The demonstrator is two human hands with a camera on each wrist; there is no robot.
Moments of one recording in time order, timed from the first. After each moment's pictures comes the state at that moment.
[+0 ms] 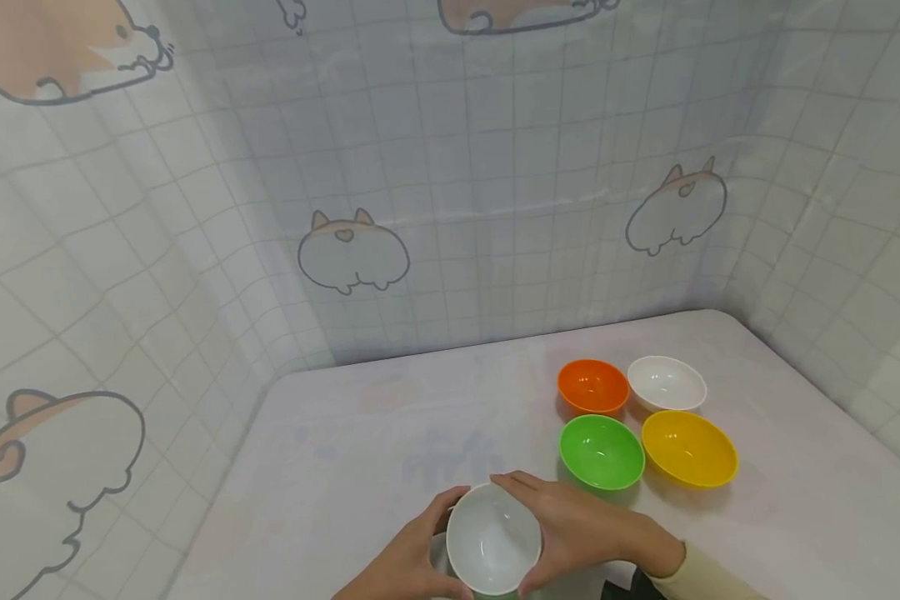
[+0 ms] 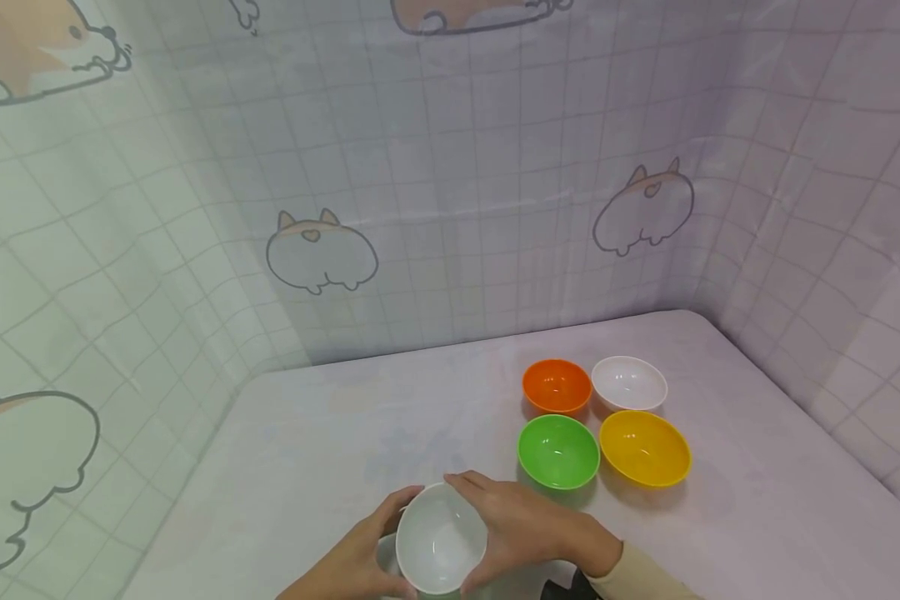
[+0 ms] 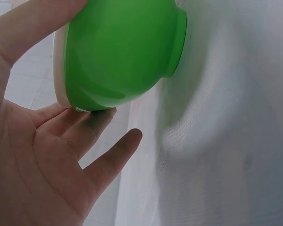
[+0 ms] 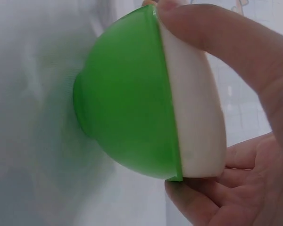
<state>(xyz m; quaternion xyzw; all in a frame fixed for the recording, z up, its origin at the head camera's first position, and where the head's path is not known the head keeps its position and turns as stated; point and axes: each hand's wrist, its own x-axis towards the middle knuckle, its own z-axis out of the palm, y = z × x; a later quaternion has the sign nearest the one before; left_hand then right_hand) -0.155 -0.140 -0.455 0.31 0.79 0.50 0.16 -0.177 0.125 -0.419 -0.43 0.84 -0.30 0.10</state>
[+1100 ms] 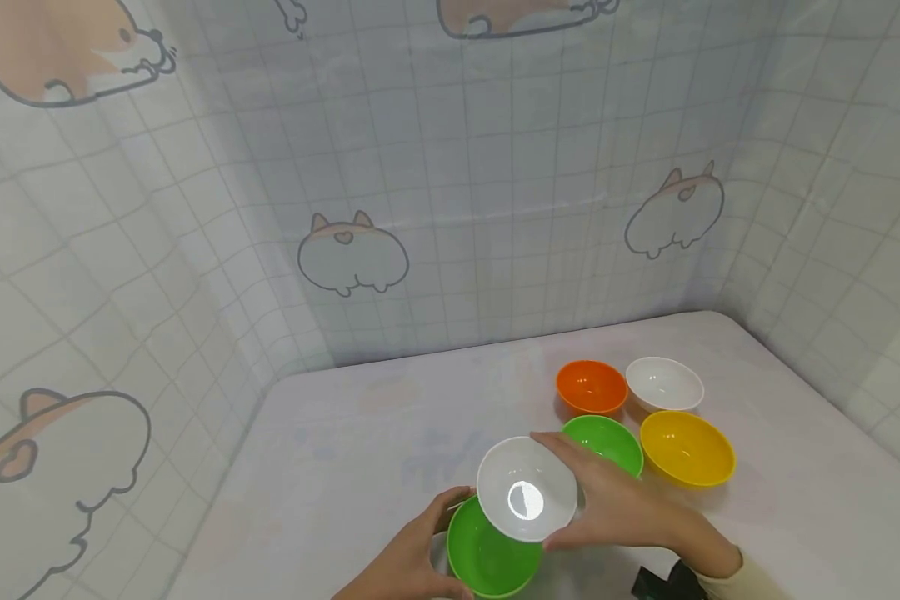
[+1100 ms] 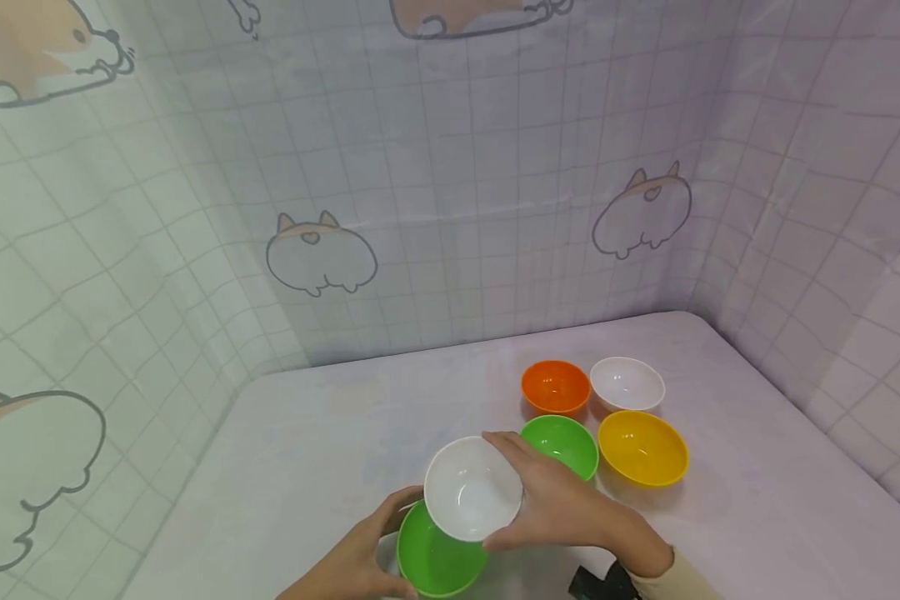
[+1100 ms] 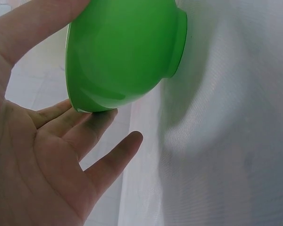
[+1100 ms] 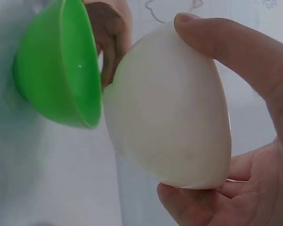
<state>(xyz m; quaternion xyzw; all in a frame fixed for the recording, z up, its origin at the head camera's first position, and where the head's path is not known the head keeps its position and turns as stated) -0.152 -0.132 -0.456 0.32 0.82 0.46 0.10 -0.174 0.164 -0.396 -0.31 0.88 -0.36 -0.02</state>
